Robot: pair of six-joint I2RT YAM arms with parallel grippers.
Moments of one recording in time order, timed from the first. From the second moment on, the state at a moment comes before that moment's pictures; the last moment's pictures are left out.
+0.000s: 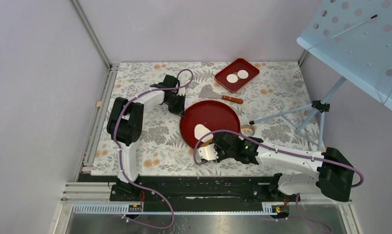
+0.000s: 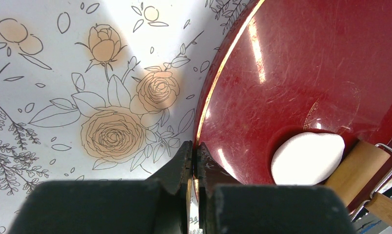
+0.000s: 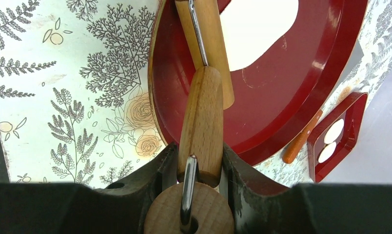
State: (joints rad) left arm -0.34 2.04 1.44 -0.55 0.36 -0.11; right arm 1.07 1.24 0.73 -0.50 0.16 -0.89
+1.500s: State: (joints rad) left arm -0.33 2.03 1.42 -0.52 0.37 -0.13; right arm 0.67 0.59 0.57 -0.91 0.49 -0.84
